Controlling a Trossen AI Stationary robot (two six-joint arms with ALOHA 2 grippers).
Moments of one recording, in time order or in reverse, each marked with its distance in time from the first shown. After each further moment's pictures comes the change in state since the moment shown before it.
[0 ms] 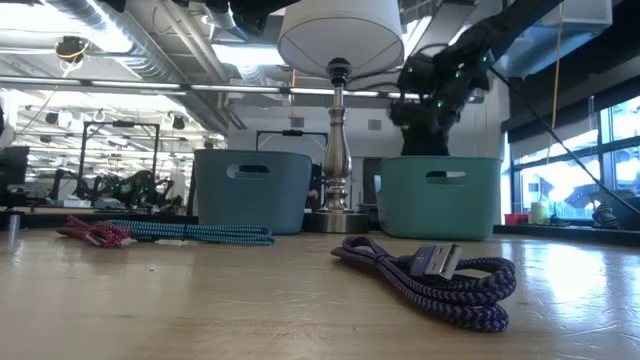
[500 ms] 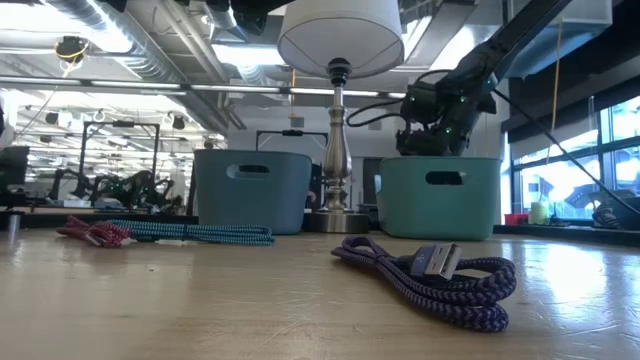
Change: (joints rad) left arm 0.000 0.000 0.000 0.012 0.000 0.000; right arm -0.002 0.059 -0.120 0.057 -0.023 0.008
